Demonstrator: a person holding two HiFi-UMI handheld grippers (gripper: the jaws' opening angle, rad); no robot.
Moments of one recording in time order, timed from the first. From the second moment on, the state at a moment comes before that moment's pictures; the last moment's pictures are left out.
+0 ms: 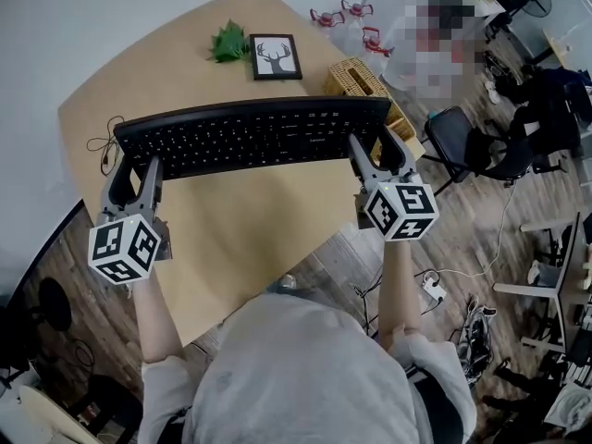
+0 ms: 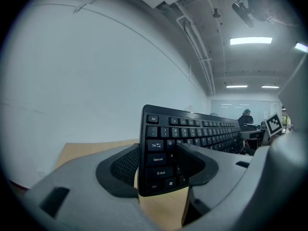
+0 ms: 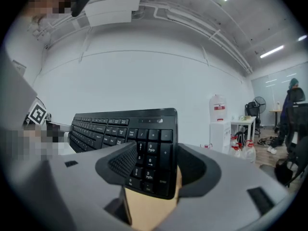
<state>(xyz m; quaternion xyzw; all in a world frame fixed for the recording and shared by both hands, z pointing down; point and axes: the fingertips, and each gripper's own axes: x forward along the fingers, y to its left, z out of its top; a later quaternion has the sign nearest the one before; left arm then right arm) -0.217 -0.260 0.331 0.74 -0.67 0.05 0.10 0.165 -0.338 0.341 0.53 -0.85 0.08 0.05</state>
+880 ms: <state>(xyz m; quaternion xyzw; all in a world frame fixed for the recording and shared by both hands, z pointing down) -0.256 -0.360 0.497 0.73 -0.64 0.12 0.22 0.129 -0.425 0.503 0.53 -0.81 0.19 0.15</state>
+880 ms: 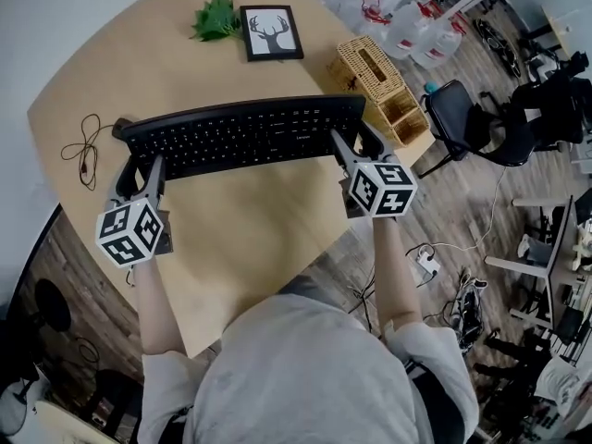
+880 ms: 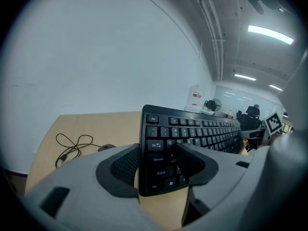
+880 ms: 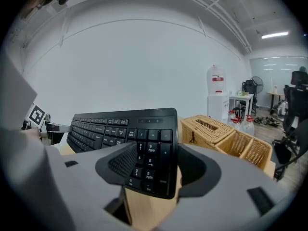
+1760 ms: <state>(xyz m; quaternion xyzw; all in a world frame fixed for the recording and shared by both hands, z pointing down) -0.251 -0.367 0.560 0.71 -0.62 0.17 0.29 0.133 -0.432 0.570 0.51 -0.79 0.26 0.22</state>
